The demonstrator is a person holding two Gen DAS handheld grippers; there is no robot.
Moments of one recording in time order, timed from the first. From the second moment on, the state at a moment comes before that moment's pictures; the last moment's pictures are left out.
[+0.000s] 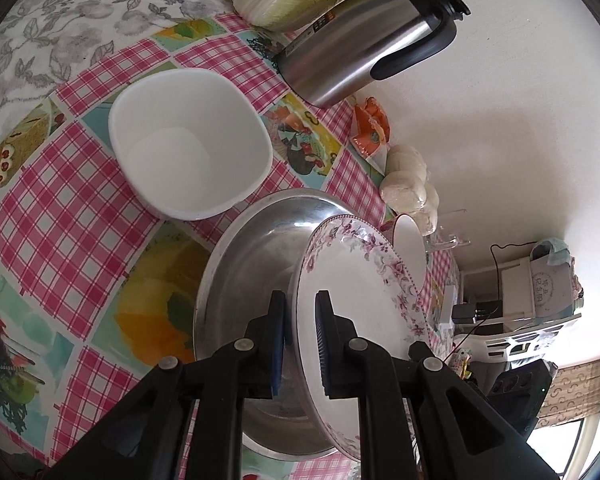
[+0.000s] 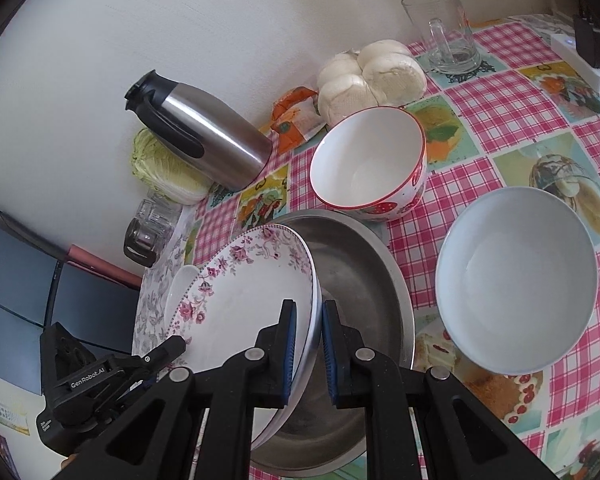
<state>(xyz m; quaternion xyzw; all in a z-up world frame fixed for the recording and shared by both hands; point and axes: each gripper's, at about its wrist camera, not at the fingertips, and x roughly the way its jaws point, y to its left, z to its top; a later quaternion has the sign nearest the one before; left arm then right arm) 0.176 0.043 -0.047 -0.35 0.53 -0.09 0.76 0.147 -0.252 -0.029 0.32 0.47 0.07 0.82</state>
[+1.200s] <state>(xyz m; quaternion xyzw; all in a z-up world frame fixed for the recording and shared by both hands) 0.185 0.030 -0.079 -0.31 0.58 -0.05 0.75 0.156 -0.245 -0.070 0.29 0.53 0.03 0.80</state>
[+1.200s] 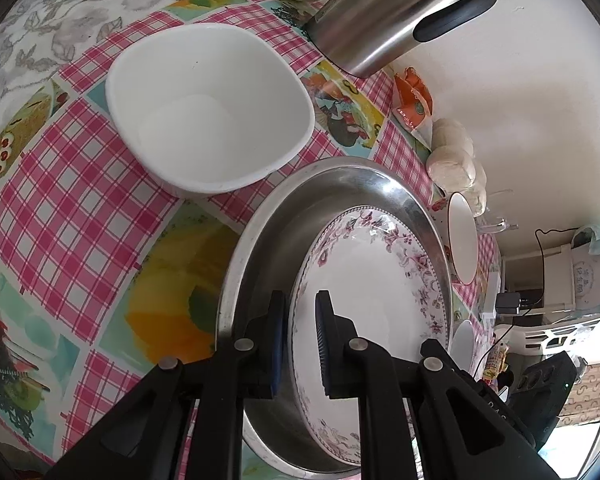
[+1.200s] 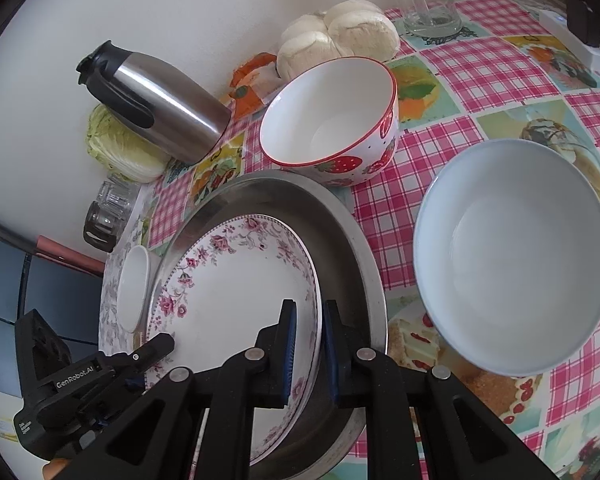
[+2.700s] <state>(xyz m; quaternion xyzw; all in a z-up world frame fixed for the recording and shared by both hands) 0.191 0.021 -0.074 -0.27 0.58 -0.05 0.77 0.165 -0.226 -0.057 0.16 0.54 -0.03 0.83</state>
